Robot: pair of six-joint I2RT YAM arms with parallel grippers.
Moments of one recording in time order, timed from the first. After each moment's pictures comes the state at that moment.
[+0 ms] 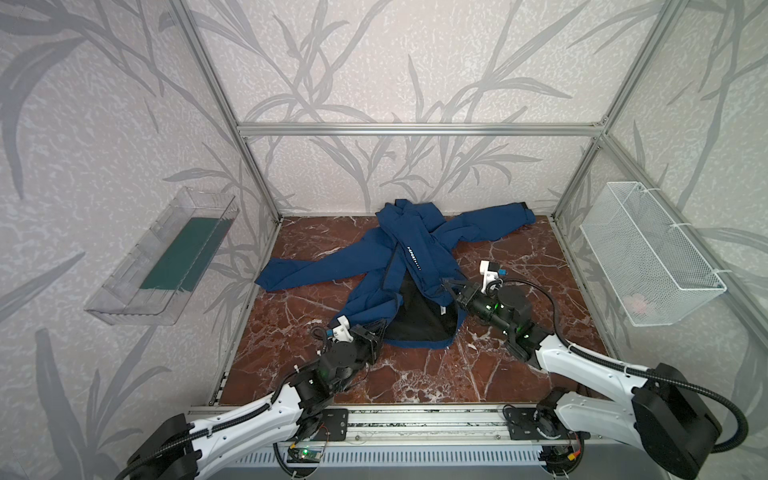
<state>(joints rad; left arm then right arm) -0.92 0.70 0.10 0.37 -0.36 -1.79 0.62 1.16 0.47 0.57 -0.17 1.21</state>
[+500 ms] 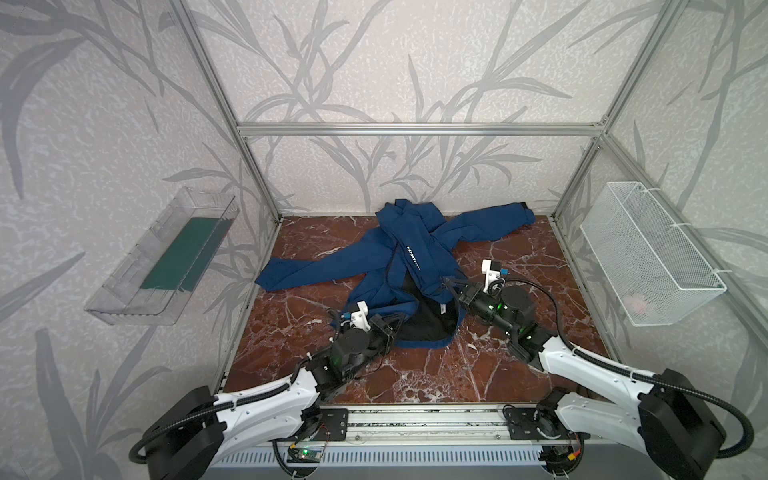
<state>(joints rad) -0.92 1.00 0.23 0.57 -0.19 -1.61 0.62 1.11 0.47 0.57 -0.17 1.23</state>
